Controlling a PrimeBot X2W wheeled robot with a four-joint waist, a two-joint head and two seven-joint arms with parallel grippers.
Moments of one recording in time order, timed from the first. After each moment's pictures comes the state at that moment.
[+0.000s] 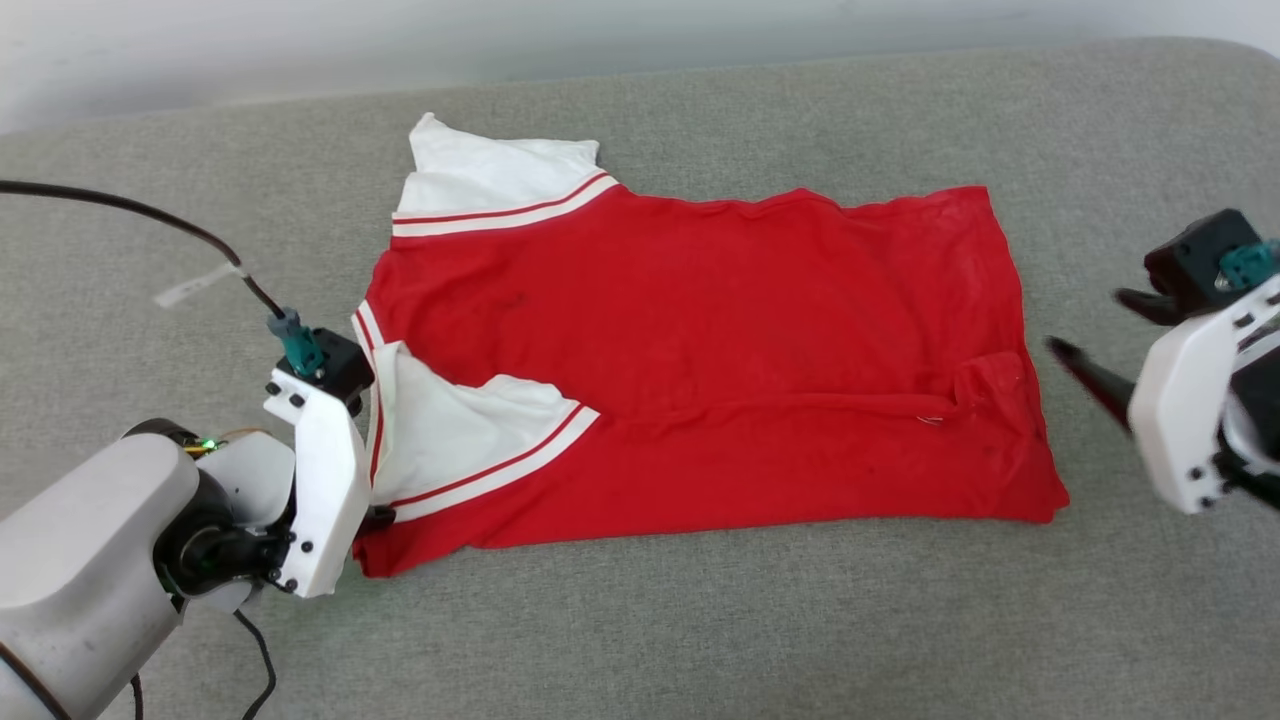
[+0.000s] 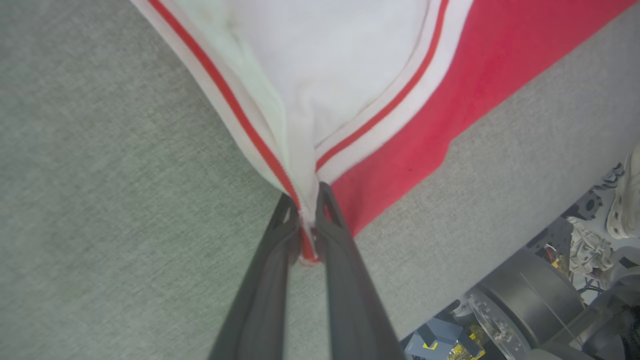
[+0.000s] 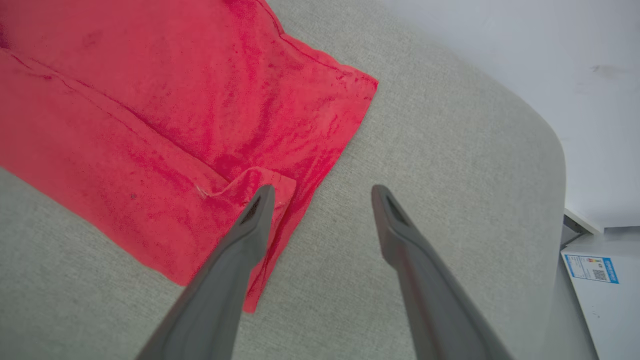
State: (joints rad) left arm -0.77 0.80 -0.99 0.28 -1.13 -0.13 0.74; right arm -0.59 -0.74 0.53 0.10 0.59 0.13 0.53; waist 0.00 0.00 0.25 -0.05
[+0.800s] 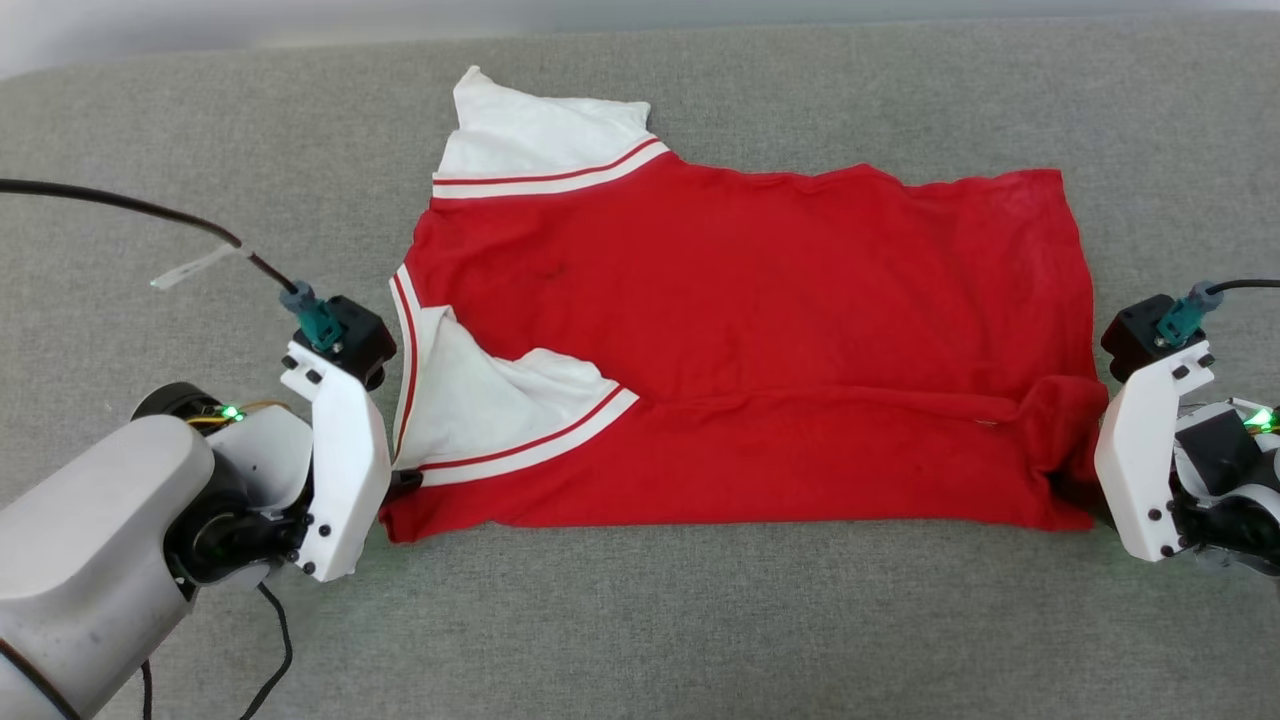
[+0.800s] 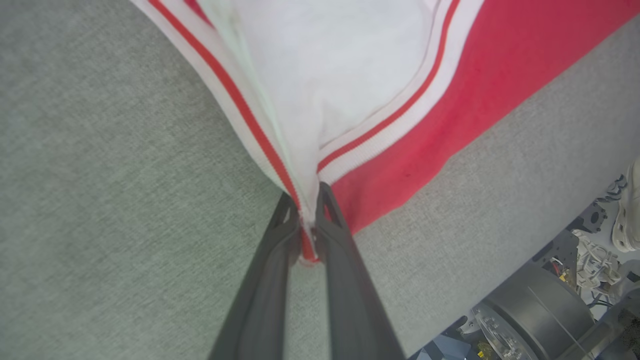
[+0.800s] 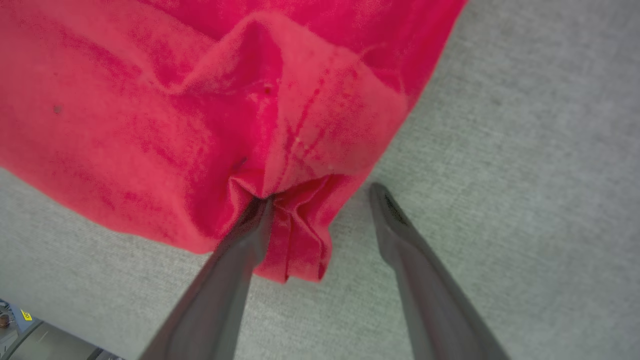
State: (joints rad) left arm -0.81 0.81 -1.00 0.20 -1.12 -0.13 0.68; right arm -0.63 -0.68 0.70 0.39 0.83 0.13 0.77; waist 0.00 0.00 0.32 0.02
